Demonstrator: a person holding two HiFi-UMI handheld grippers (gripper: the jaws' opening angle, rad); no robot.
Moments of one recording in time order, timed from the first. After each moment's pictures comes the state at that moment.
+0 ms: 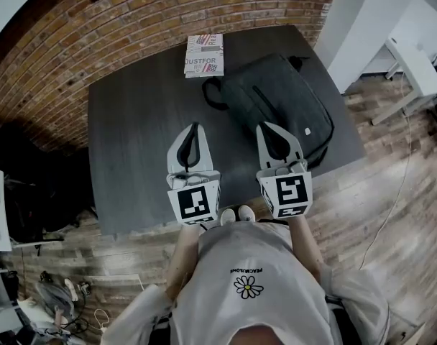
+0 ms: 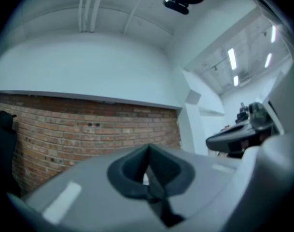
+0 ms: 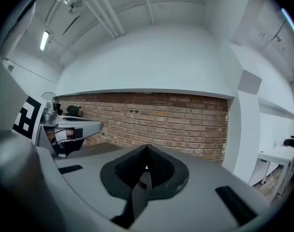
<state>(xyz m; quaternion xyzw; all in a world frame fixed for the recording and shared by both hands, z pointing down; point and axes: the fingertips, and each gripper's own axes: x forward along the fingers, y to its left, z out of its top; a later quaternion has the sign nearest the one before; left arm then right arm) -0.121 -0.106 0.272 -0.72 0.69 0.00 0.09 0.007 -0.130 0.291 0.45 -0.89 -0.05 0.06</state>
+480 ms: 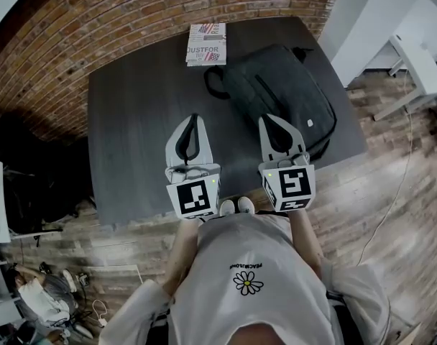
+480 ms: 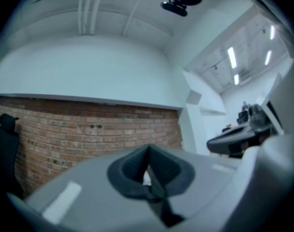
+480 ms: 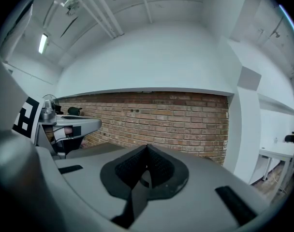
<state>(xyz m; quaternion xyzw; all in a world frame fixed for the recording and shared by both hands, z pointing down) -0.125 -0.096 0.269 -0.71 0.69 0.01 0.09 0.006 -0.126 0.299 0.45 -0.89 -0.03 0.06</state>
